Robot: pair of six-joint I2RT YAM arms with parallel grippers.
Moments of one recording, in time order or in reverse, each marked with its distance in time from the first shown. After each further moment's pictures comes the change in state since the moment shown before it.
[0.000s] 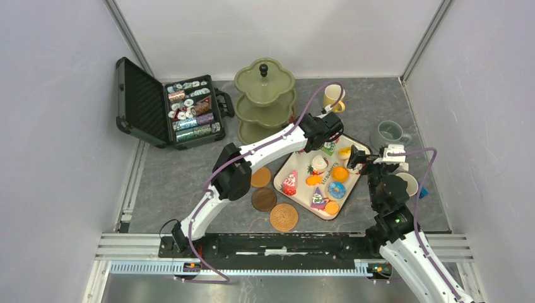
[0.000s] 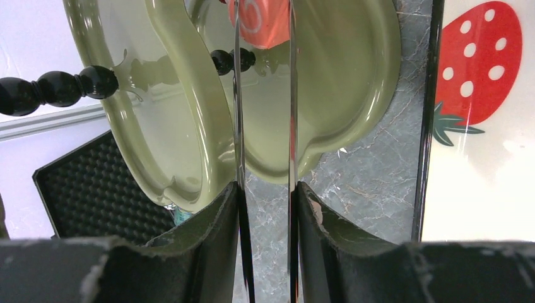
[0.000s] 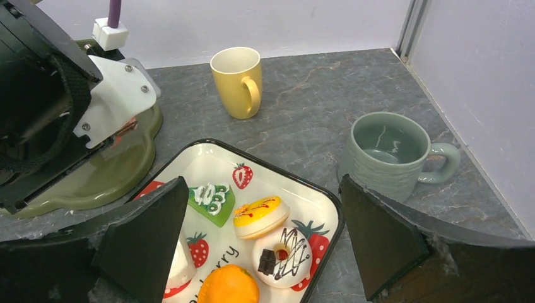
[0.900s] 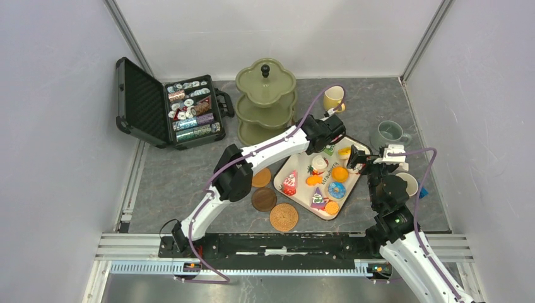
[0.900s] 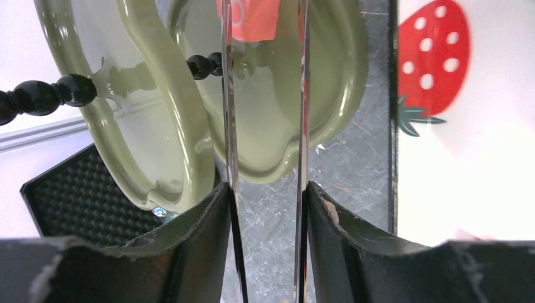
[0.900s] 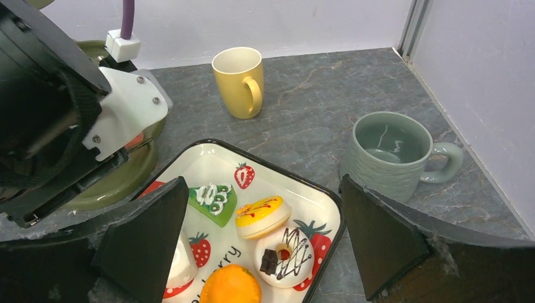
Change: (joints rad) left arm -0.013 0.011 0.000 0.000 0.031 0.000; right arm 0.005 0.000 0.000 0.000 0.006 0.006
